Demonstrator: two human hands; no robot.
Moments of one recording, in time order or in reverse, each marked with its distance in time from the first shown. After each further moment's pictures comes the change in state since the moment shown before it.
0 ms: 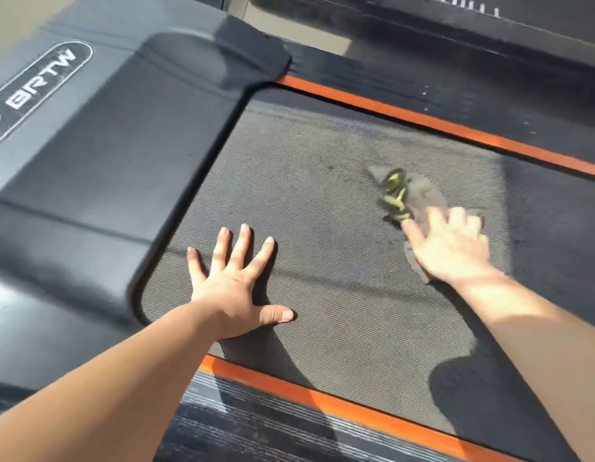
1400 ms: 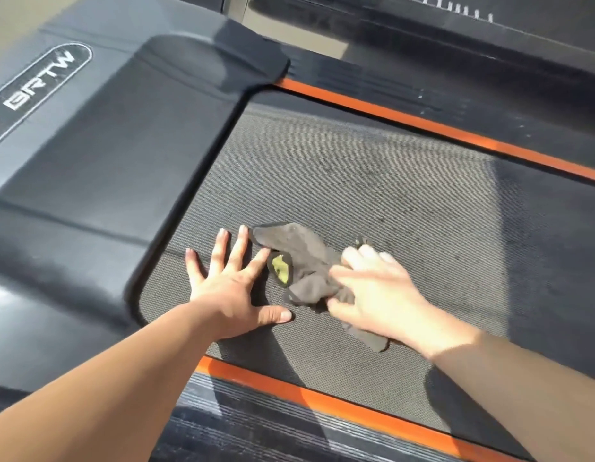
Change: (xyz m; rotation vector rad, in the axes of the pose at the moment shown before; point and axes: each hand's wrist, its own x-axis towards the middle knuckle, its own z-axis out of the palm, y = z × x) left_hand 0.001 -0.001 -0.003 0.003 -0.035 0.004; right_hand -0.083 -0.065 0.004 -0.009 -0.001 -0.788
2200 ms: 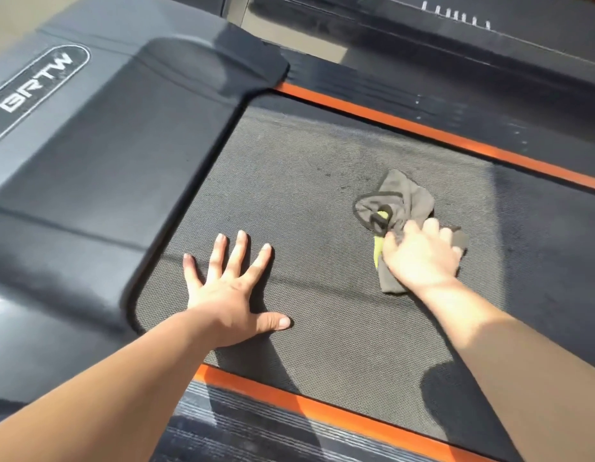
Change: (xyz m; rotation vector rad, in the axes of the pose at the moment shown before) left_hand 0.001 0.000 0.002 -0.002 0.018 0.004; right_hand 0.036 0.076 0.000 0.040 -0.008 0.888
